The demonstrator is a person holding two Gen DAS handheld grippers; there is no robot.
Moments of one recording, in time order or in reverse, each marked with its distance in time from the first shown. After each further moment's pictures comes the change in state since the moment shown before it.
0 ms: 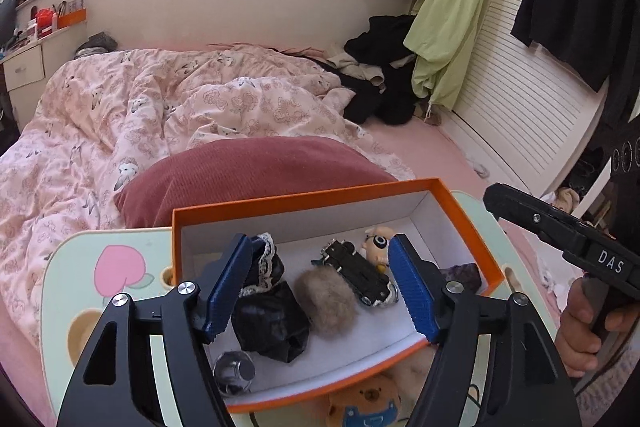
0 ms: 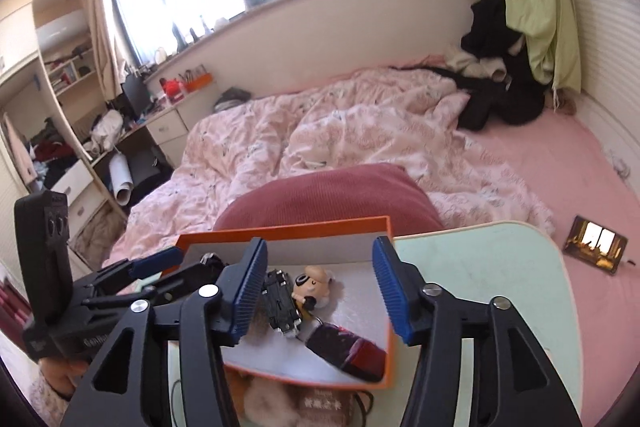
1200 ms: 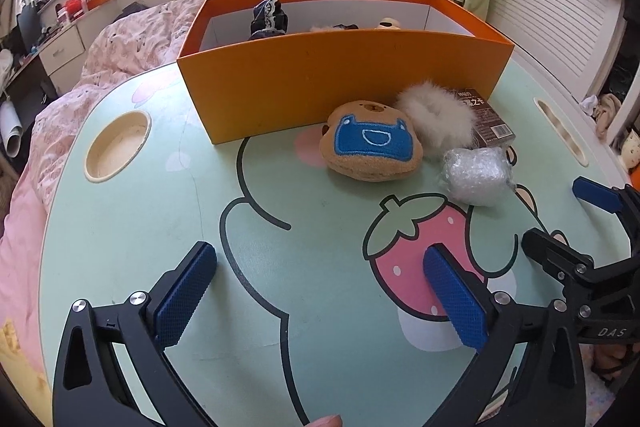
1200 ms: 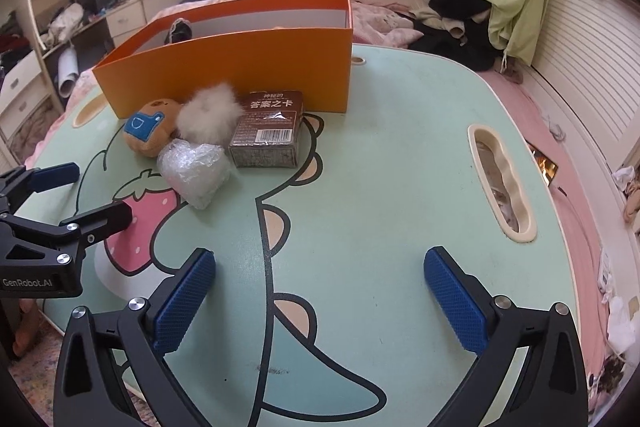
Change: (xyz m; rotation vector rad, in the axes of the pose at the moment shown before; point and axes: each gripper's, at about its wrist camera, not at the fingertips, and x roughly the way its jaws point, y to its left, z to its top) left arm -0.021 -0.044 -0.144 0.073 0.209 0.236; right arm -0.031 0.005 -0.172 -0.168 0.249 -0.279
